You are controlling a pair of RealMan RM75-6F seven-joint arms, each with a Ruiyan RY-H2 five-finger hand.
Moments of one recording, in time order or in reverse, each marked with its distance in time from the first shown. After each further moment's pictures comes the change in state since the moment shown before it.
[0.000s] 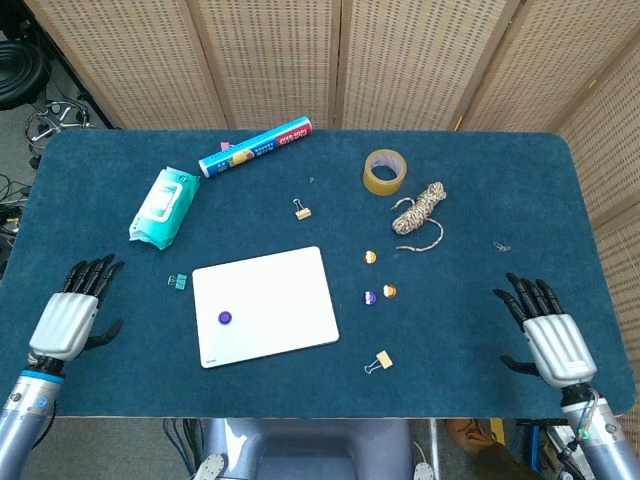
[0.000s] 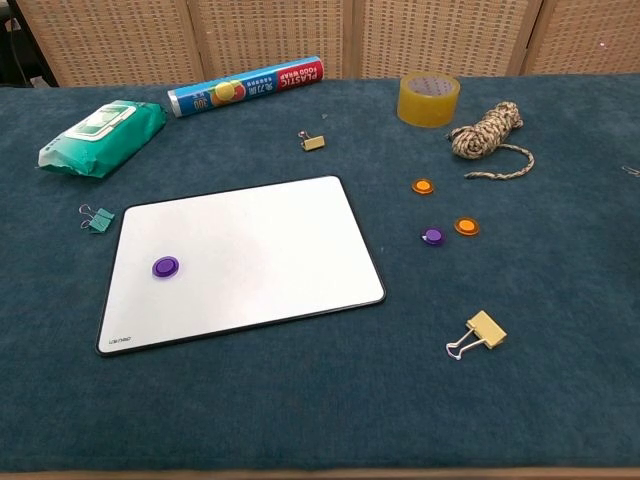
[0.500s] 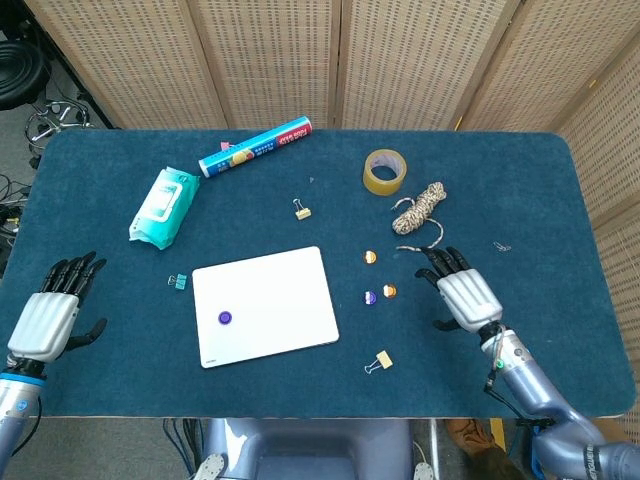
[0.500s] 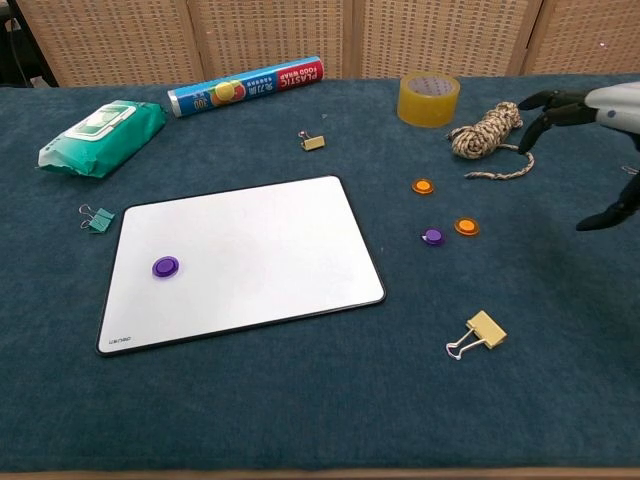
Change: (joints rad) left arm 0.024 0.055 -0.012 -0.013 0.001 -0.001 -0.043; right arm 0.310 -0.221 0.107 0.150 0.166 -0.344 -0.085
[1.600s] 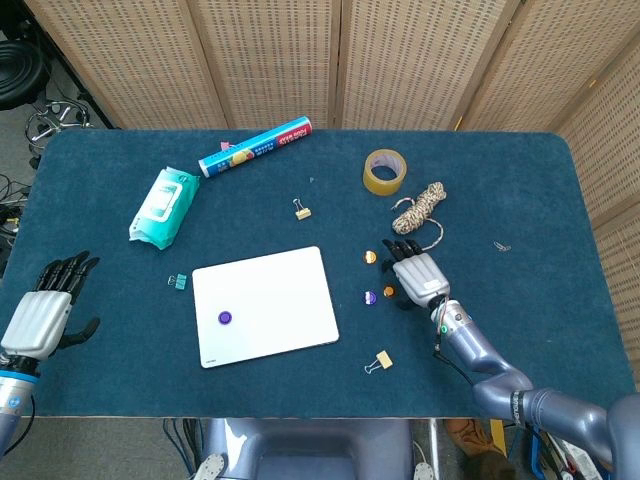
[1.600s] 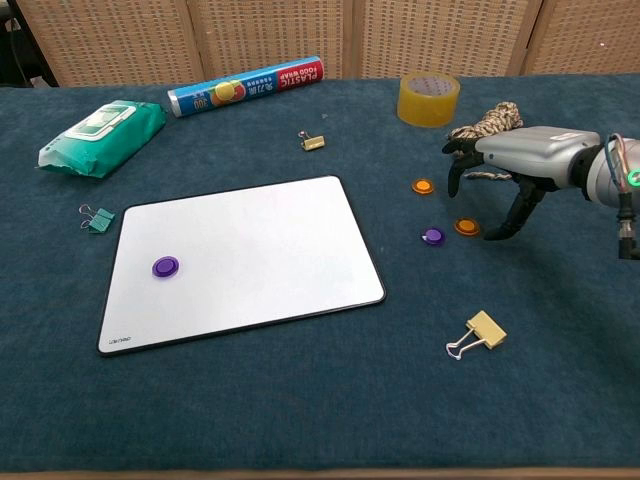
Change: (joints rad) left arm 0.007 0.033 -0.024 -0.012 -0.025 -0.053 -0.039; right arm 0.222 -0.270 0.001 0.326 0.188 -0.182 -0.053
